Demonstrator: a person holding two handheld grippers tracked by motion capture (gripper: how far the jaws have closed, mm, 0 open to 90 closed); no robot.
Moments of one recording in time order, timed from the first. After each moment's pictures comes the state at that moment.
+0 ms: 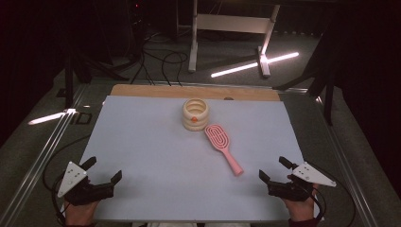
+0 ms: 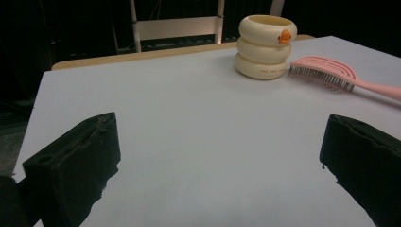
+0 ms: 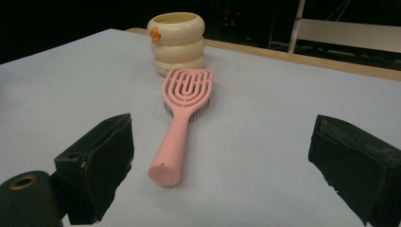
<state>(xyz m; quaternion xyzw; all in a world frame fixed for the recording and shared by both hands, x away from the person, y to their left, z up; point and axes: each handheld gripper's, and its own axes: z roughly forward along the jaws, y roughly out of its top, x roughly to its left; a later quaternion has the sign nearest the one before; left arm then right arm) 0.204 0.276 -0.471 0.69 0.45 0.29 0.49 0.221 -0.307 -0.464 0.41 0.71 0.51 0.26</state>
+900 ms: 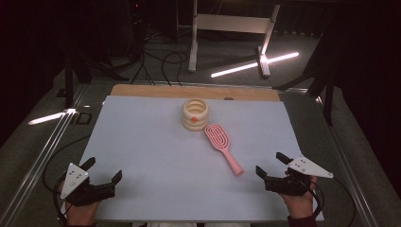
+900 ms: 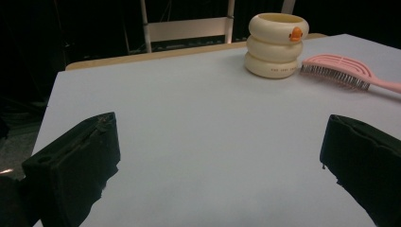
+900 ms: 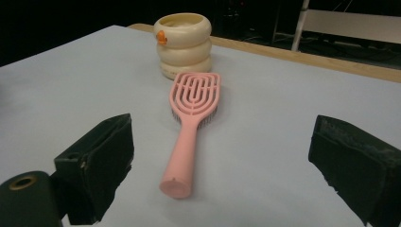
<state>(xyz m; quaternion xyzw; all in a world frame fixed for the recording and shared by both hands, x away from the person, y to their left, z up) 0.202 0.274 -0.475 0.68 0.45 0.31 0.48 0.230 -0.295 -0.442 0.41 0.72 0.50 0.24</state>
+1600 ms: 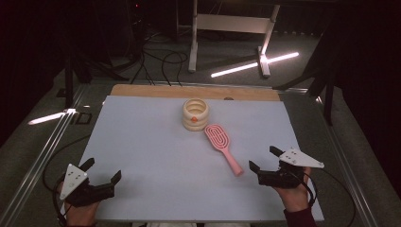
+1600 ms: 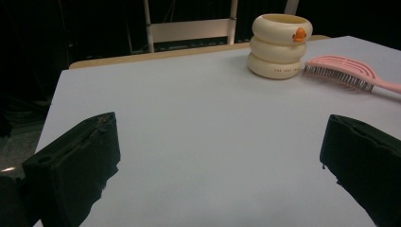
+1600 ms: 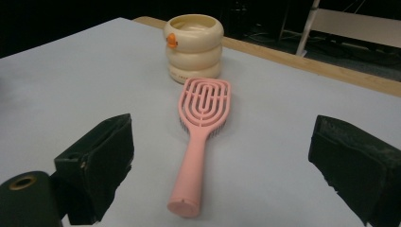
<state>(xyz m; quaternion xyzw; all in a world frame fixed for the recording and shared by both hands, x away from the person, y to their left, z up) 0.202 0.276 -0.478 0.68 0.46 0.31 0.48 0.244 -0.274 -0.426 0.39 0.75 0.48 0.24</state>
